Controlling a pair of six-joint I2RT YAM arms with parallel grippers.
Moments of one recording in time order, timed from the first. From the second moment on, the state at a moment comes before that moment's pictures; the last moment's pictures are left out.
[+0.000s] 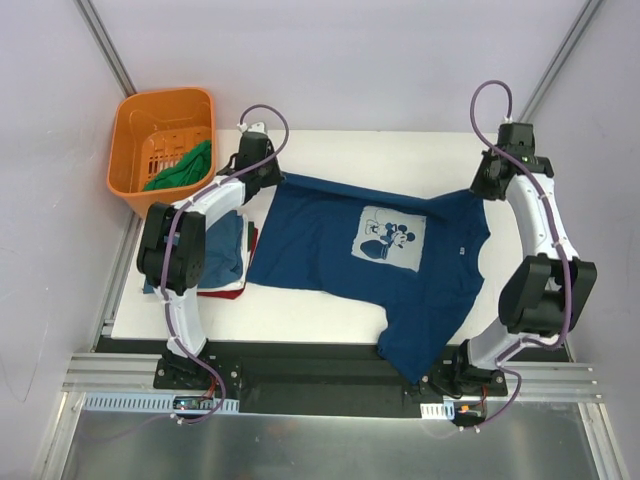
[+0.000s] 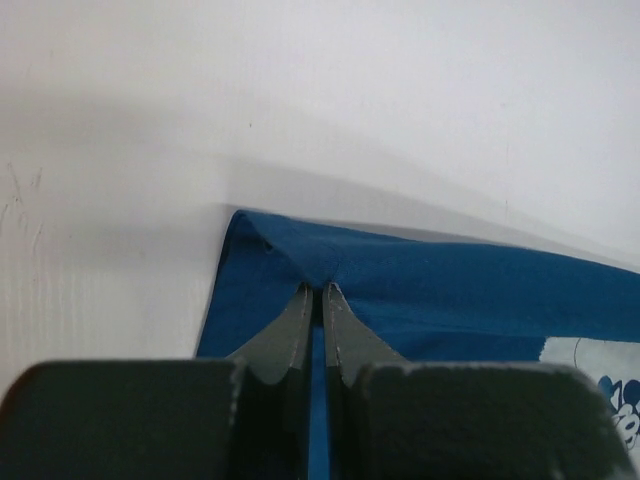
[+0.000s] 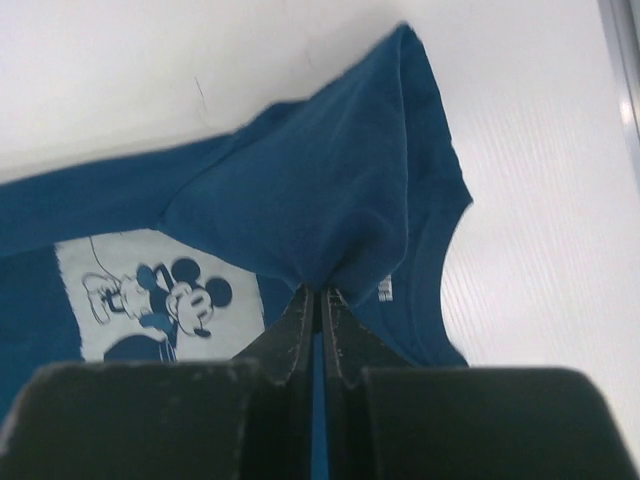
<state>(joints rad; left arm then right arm) -0.29 1.95 1.42 -0.08 -0.01 -0.48 -0.09 1.64 1.54 -0.79 0.06 0.25</state>
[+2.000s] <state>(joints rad) -0.30 2.09 1.44 -0.16 0.22 -0.56 -0.19 2.24 1.83 -1.01 -0.19 0.33</state>
